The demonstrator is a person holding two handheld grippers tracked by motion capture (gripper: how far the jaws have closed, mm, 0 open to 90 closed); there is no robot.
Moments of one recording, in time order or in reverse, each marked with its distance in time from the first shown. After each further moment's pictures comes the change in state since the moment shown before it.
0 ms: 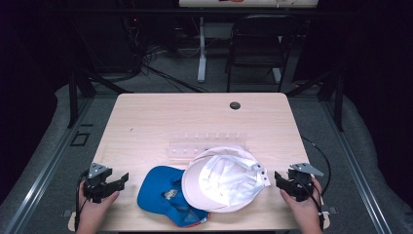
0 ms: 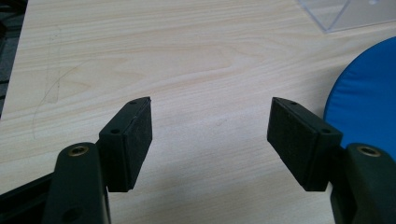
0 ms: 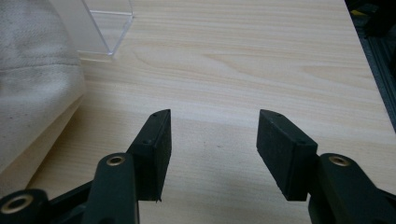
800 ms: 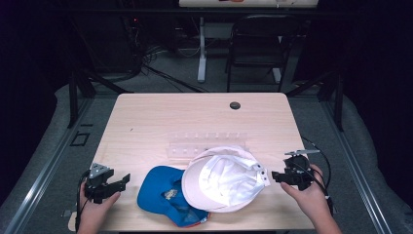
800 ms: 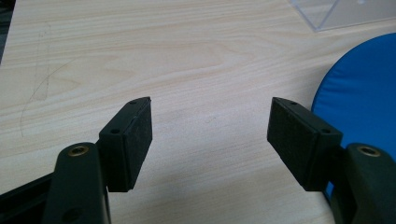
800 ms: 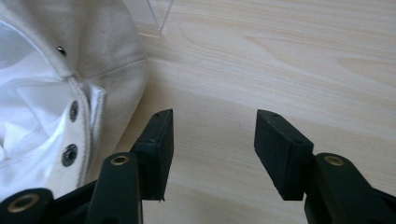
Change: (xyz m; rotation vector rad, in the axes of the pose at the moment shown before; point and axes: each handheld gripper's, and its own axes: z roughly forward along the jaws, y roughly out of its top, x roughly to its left) left arm -0.004 0.001 -0.001 0.013 -0.014 -0.003; right arm 0.014 0.059 -0.026 0.301 0.108 -0.056
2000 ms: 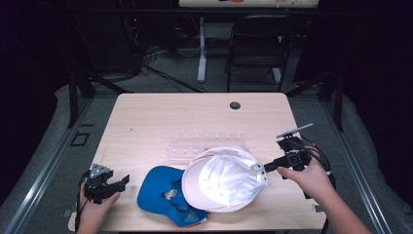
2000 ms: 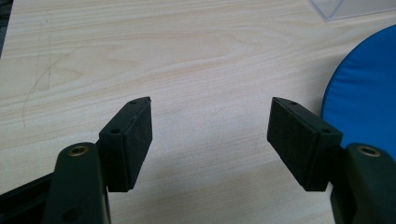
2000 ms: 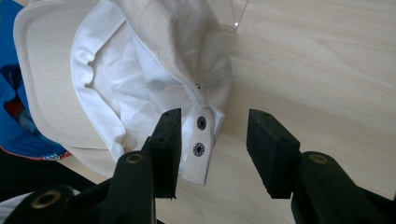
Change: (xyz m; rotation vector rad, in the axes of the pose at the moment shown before) left arm 0.002 -0.002 0.003 0.029 0.012 -0.002; right arm 0.024 0.054 -0.035 0.212 0.196 -0.003
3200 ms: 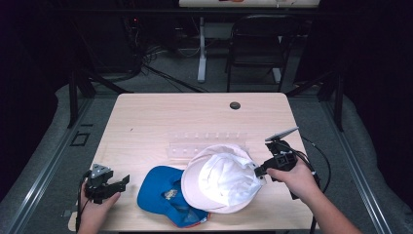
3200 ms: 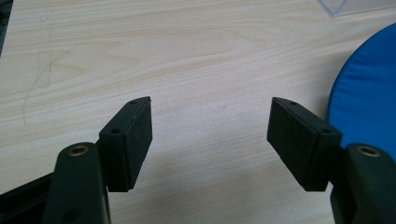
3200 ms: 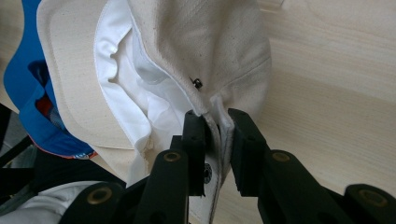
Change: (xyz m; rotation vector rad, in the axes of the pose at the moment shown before) left arm 0.000 -0.001 0.002 0.009 0.012 0.000; right arm 0.011 0.009 0.029 0.089 0.097 0.054
